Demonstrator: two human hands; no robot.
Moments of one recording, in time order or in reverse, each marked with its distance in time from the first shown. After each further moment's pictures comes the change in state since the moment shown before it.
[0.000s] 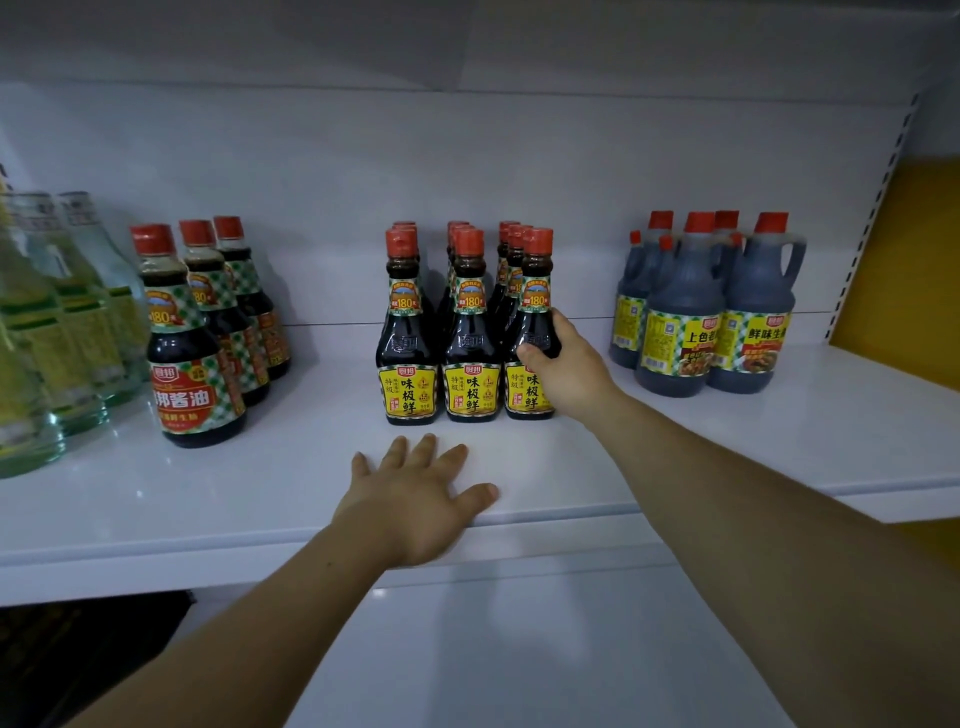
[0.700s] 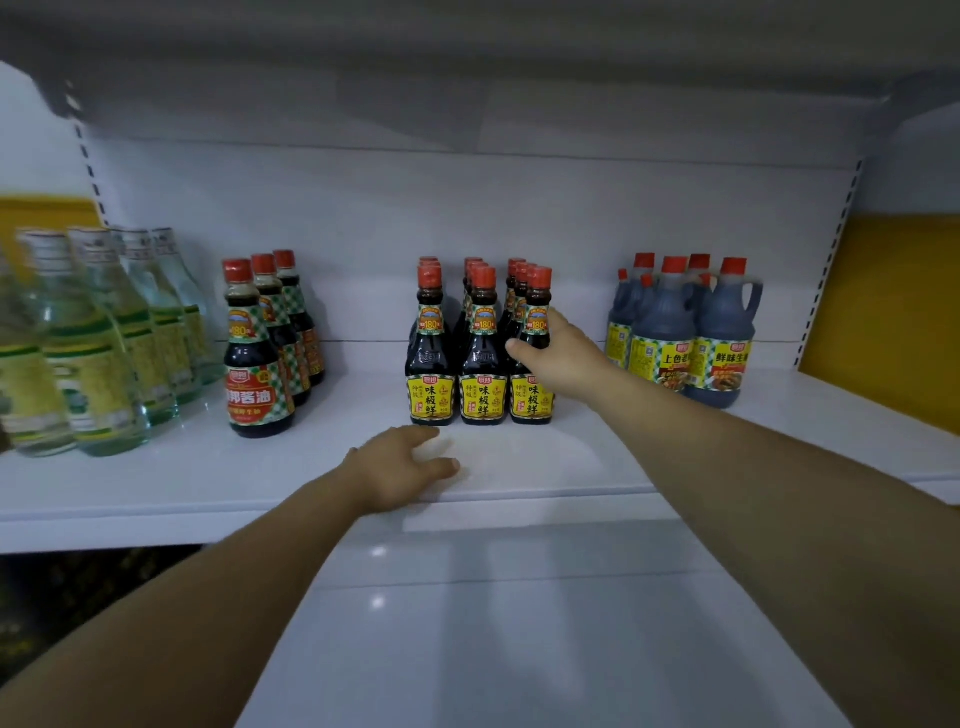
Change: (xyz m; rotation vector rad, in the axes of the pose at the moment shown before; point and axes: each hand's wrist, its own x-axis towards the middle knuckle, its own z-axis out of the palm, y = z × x) left_hand -0.031 -0.030 -0.030 -0.483 0.097 -0.055; right_hand -0.049 -0.079 -0.036 -0.233 -0.104 -0.011
